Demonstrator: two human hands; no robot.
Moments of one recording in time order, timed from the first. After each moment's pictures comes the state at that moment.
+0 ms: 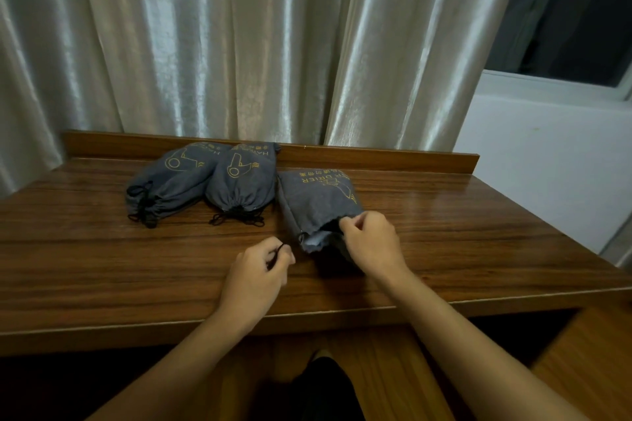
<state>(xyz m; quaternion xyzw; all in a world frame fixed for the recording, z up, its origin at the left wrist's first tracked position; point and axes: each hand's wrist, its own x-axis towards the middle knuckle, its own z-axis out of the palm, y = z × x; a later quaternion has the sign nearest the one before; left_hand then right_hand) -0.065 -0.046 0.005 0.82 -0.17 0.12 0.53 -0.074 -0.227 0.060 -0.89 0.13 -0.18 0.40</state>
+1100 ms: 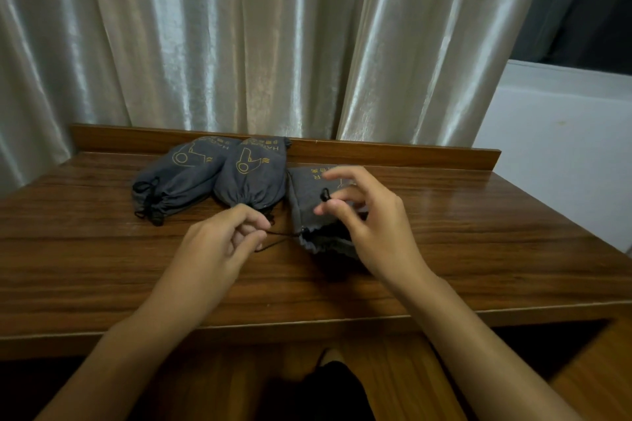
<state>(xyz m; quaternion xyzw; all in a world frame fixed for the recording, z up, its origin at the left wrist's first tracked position) -0.078 0.012 0.064 0.85 -0.25 0.22 0.42 -0.082 -0.207 0.087 -0.84 -0.20 -0.28 0.42</state>
